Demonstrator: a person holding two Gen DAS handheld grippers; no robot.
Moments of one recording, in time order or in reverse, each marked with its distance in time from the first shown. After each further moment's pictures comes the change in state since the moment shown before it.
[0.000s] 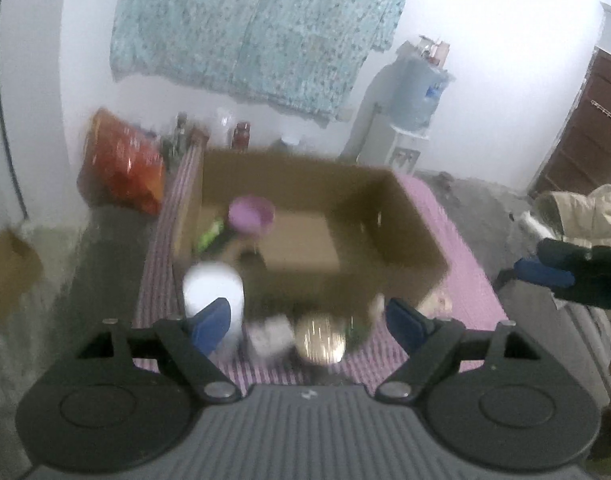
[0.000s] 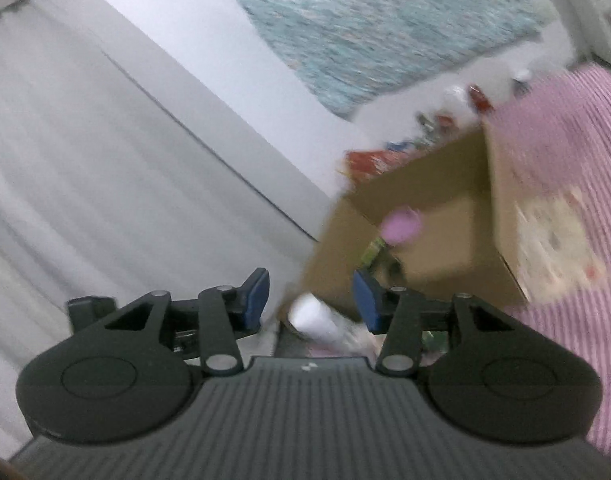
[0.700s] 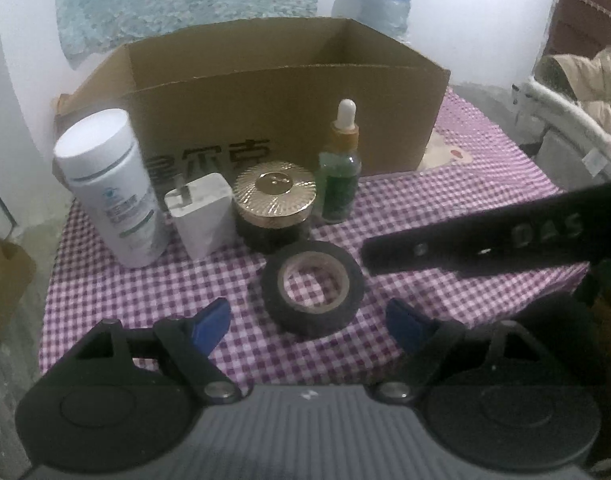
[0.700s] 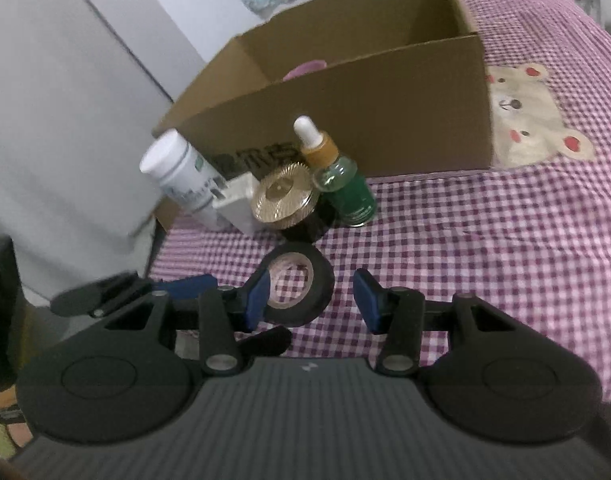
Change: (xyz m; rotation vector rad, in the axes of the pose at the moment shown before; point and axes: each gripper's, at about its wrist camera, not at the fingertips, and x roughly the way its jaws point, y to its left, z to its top) left arm 0.099 -0.041 -0.090 0.240 0.146 0.061; right arm 0.132 -0.027 -0.108 -0.156 0.252 -0.355
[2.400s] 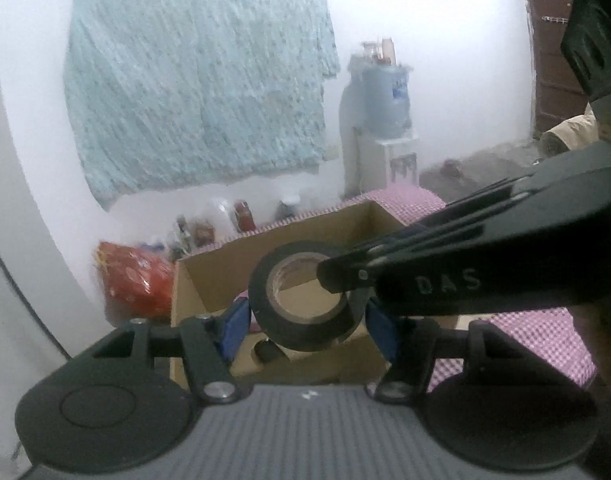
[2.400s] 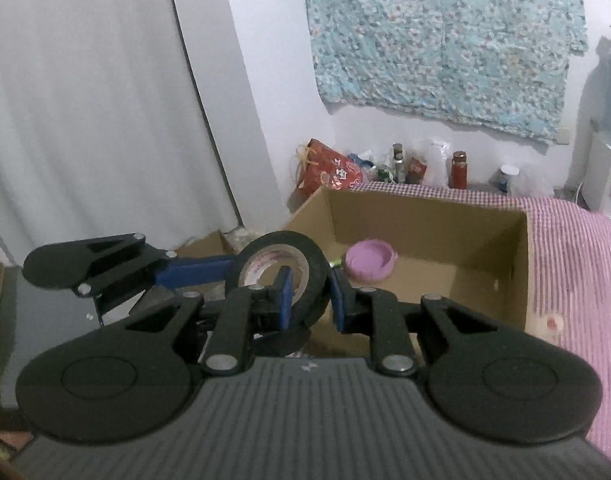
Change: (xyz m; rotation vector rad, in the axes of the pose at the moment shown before) left arm -0.091 0.015 0.129 0.153 -0.279 0.101; right arm -0.069 0.089 0.118 -0.340 -0.236 0.014
